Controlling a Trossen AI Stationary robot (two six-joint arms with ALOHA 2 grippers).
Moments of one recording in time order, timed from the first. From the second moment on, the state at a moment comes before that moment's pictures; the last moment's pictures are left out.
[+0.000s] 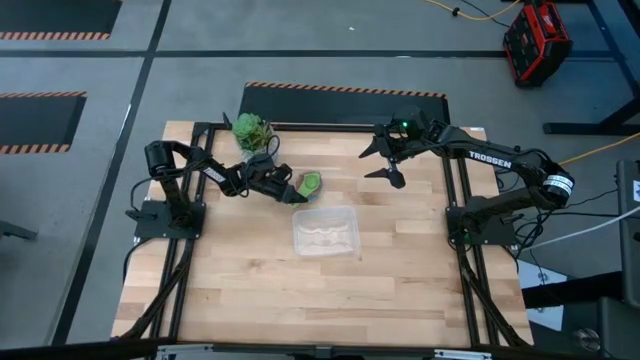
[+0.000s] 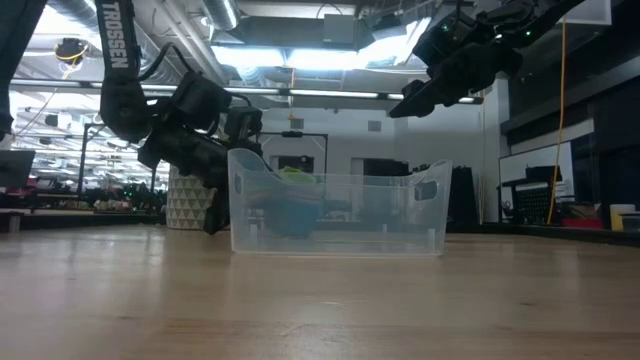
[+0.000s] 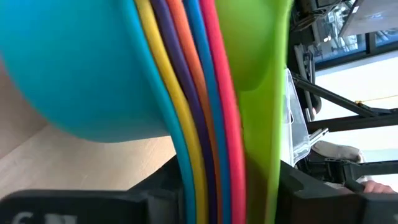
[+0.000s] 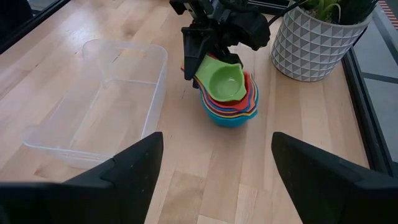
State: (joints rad) left arm 0.42 1.77 0.44 0.92 0.55 -0.96; right arm -0.61 1.31 0.92 -0.33 -0.66 -0.58
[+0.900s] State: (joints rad) left arm 0.42 1.77 0.44 1.13 0.57 -1.05; right arm -0.61 1.31 0.92 -0.33 -0.66 -0.58
